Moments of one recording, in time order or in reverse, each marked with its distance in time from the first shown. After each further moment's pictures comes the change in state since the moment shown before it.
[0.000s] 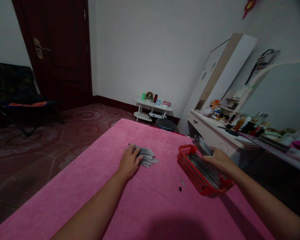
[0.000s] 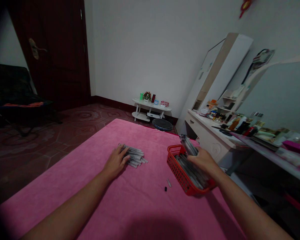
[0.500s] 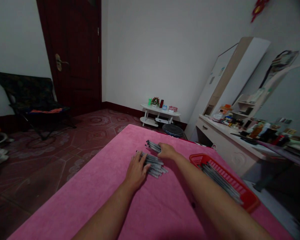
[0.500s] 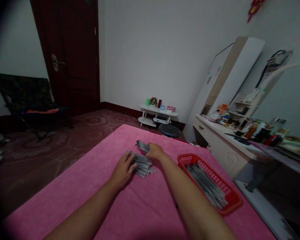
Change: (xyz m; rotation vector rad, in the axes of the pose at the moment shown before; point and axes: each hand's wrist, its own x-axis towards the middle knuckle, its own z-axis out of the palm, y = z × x) left_hand -0.003 0.000 0.001 -0.063 0.052 -0.023; right_hand 0.074 -0.164 0.151 -0.129 -0.213 -0.492
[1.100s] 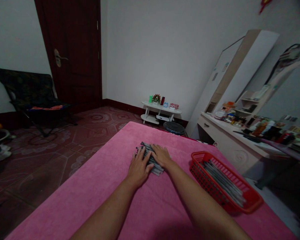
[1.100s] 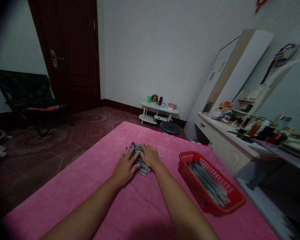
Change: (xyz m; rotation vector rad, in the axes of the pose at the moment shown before) left_hand 0.001 0.001 0.000 0.085 -0.105 0.074; right_hand -0.007 -0.009 0.058 -0.009 0.024 -0.123
